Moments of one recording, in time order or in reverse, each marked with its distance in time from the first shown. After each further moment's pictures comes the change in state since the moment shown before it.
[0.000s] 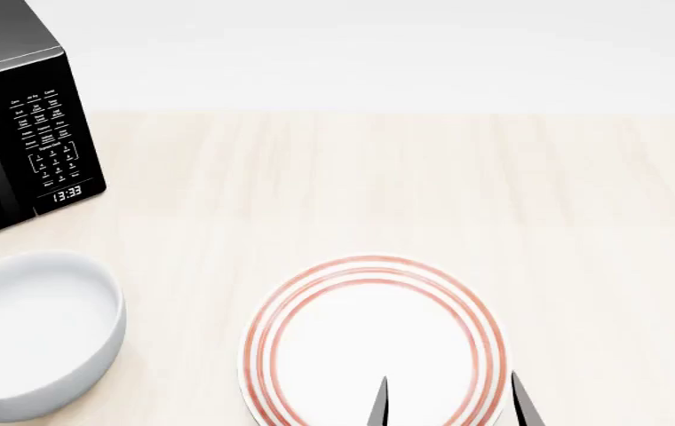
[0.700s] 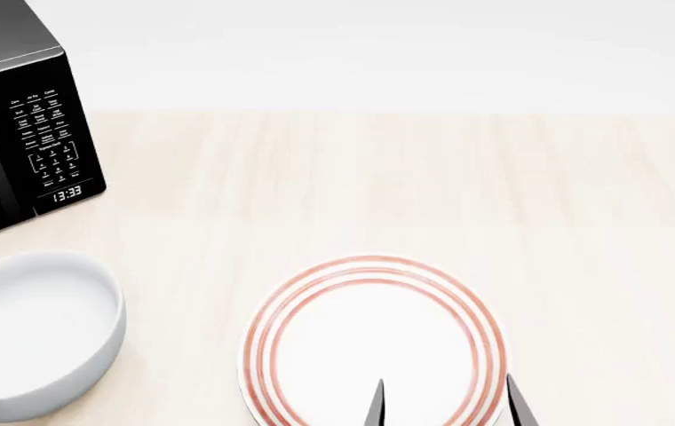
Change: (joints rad) left arm -0.021 -0.009 0.072 -0.134 0.091 0.131 0.014; right arm 0.006 0.013 -0.019 0.013 0.003 -0.004 0.016
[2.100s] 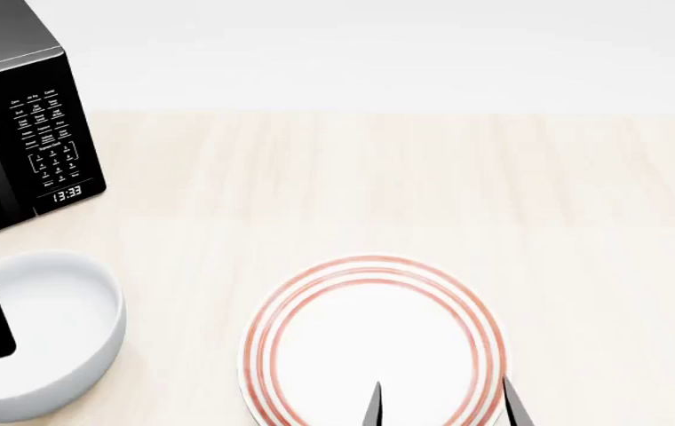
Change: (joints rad) left arm -0.057 0.026 0.141 -0.238 0.118 0.187 0.041; right arm 0.009 0.022 -0.026 0.008 0.008 0.001 0.026
